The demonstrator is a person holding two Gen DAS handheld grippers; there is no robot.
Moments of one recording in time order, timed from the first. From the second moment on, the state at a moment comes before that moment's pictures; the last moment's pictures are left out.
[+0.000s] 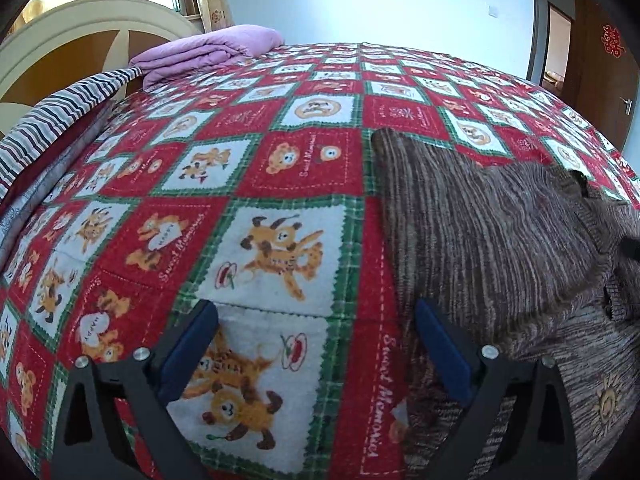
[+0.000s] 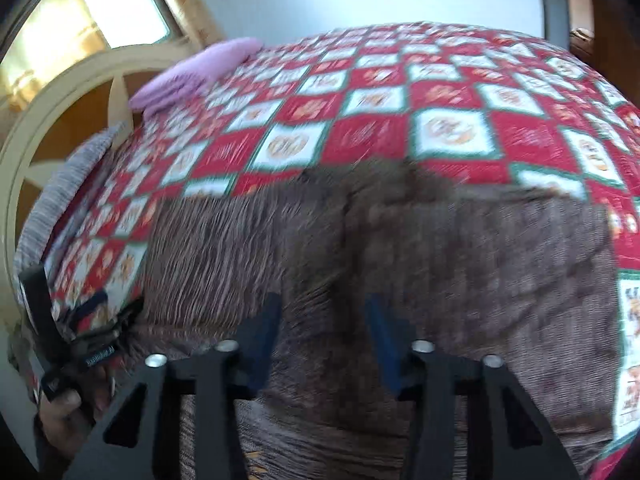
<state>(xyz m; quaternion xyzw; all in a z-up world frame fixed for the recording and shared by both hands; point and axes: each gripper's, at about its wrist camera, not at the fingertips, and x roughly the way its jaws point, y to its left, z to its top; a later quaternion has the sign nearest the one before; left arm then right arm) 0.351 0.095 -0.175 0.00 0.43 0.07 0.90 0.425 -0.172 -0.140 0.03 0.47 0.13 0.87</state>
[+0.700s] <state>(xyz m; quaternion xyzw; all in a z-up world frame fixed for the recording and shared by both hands) 0.338 0.104 -0.176 -0.01 0.44 0.07 0.90 0.364 -0.185 -0.135 0.01 0.44 0.12 0.89</state>
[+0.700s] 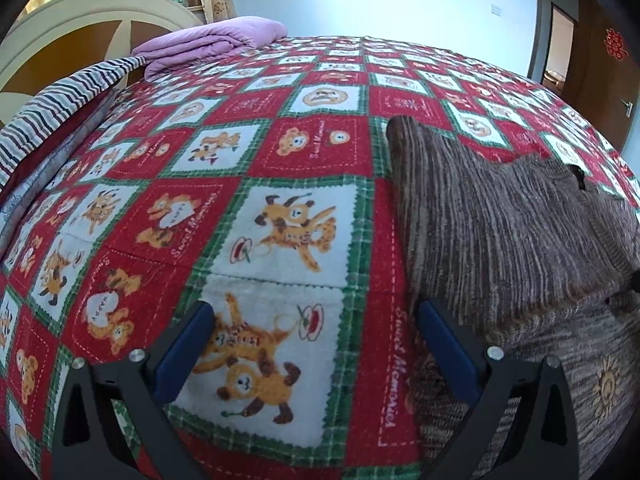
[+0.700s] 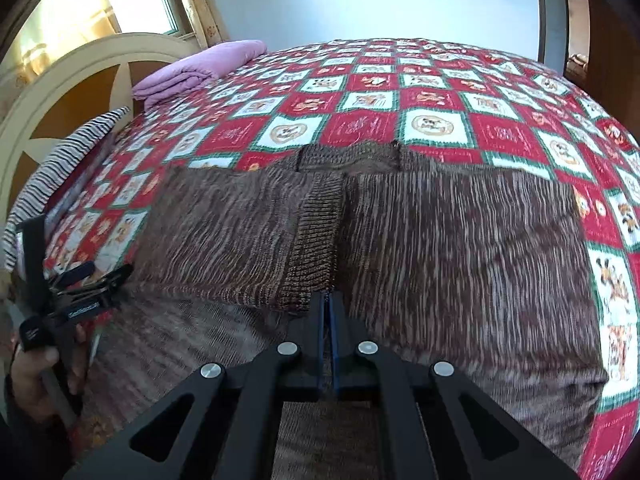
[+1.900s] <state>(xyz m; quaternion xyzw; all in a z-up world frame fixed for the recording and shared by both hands) 0.340 0.072 -0.154 0.08 0.38 0.11 0.92 0.356 -0.326 -0.138 -0.03 0.42 -0.05 0.91</state>
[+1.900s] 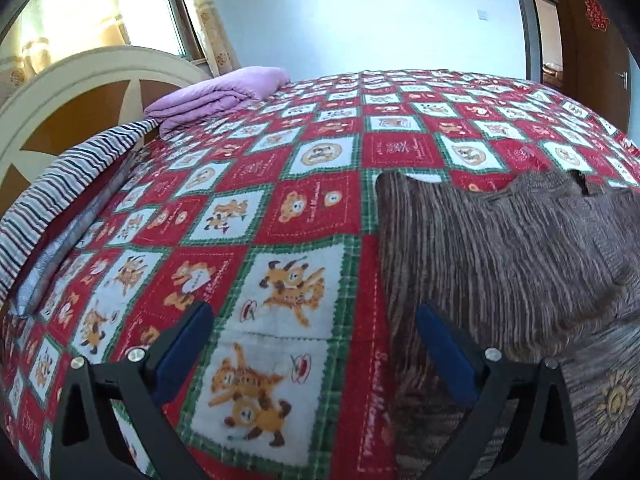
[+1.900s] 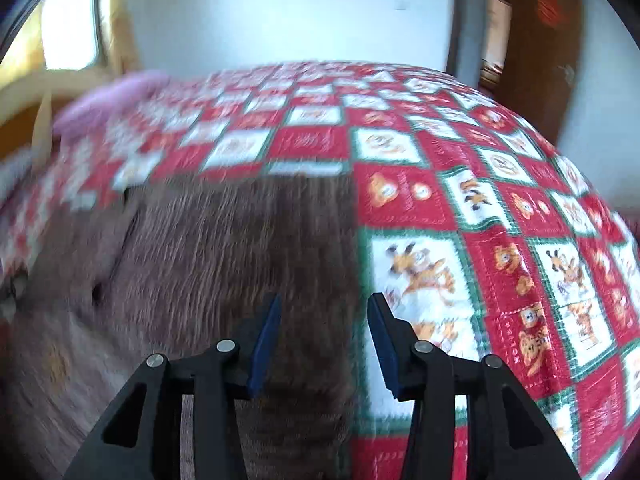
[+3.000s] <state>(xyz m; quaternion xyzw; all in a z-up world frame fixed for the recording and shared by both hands) 0.316 0.073 -0.159 0.08 0.40 0.10 0.91 0.314 -0.345 -0.137 0.00 0.43 -0.05 0.90</state>
